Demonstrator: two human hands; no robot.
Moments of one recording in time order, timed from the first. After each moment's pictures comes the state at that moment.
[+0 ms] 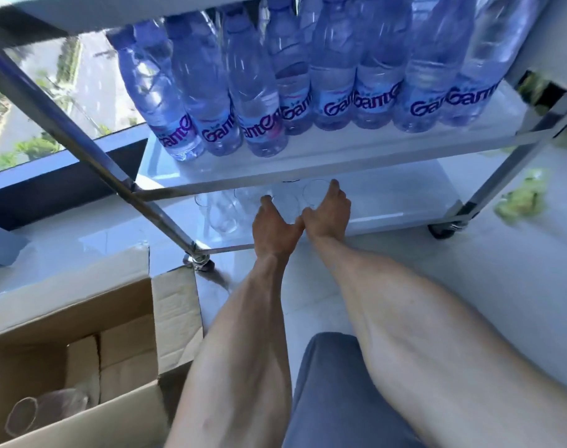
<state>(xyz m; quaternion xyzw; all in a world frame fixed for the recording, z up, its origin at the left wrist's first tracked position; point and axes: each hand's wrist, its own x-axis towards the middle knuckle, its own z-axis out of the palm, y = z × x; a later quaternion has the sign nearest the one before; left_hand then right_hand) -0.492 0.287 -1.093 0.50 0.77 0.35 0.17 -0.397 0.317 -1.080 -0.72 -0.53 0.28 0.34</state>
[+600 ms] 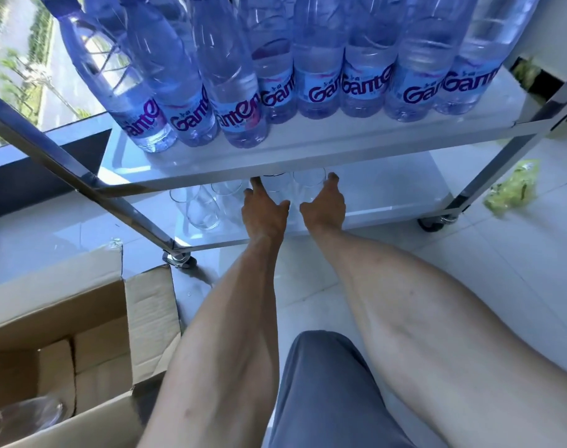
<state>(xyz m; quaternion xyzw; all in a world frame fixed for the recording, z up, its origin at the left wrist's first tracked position) -0.479 0.332 -1.101 0.48 0.81 0.29 0.17 -0.376 0.350 -1.111 -0.73 -0.52 0.31 0.32</state>
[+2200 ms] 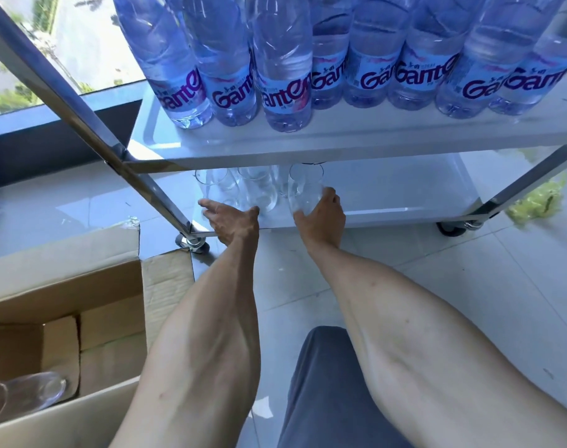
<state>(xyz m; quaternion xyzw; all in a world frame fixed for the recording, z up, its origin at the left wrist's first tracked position) -0.576 0.313 -1.134 0.20 0.90 0.30 0.24 -0.434 0.315 -1.132 -0.73 -0.57 0.25 0.28</state>
